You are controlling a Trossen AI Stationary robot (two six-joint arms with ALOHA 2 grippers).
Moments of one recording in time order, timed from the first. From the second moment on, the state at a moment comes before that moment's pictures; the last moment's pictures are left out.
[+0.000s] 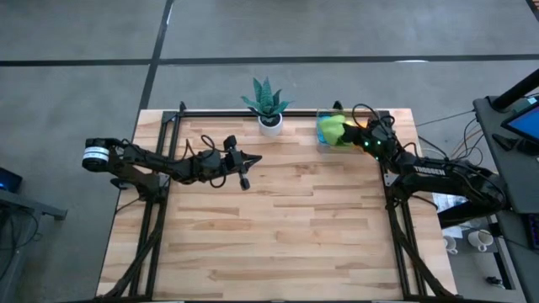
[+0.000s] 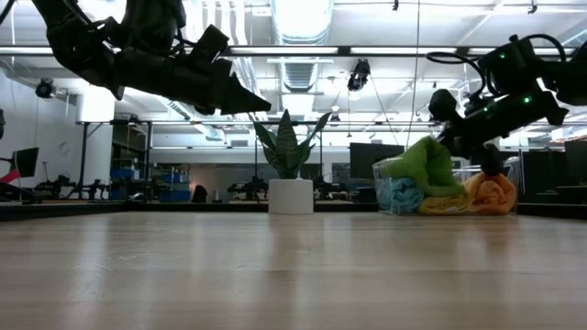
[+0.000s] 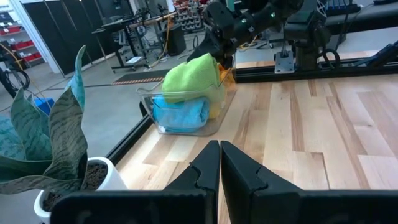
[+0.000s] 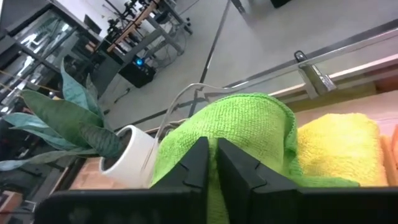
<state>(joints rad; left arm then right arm) 0.10 1.39 0.48 0.81 -0.27 0.16 -0.76 0.96 0.13 0.58 0.18 0.79</state>
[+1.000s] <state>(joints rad) 0.10 1.39 0.48 0.77 -0.27 0.16 -0.50 0.82 0.77 -0.78 0.36 0.06</state>
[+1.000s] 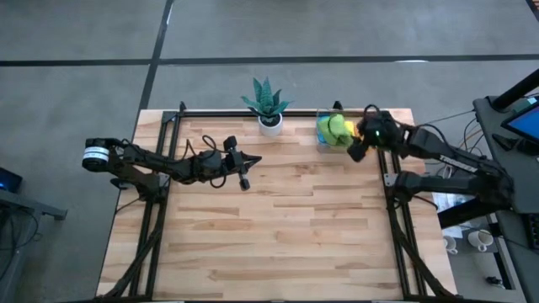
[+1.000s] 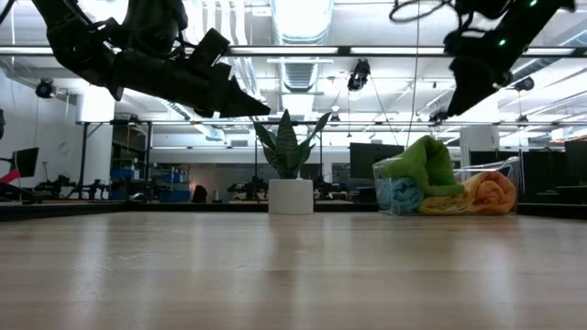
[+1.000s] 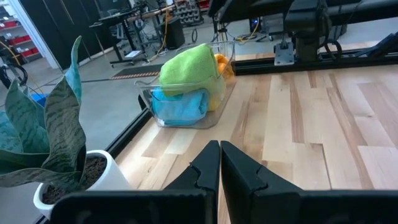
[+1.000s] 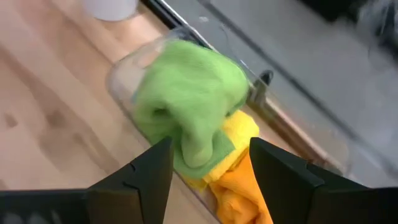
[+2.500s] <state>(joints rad) 0.10 1.37 0.49 0.77 -0.27 0.17 -0.21 1.15 0.89 -0.35 1.01 -0.49</state>
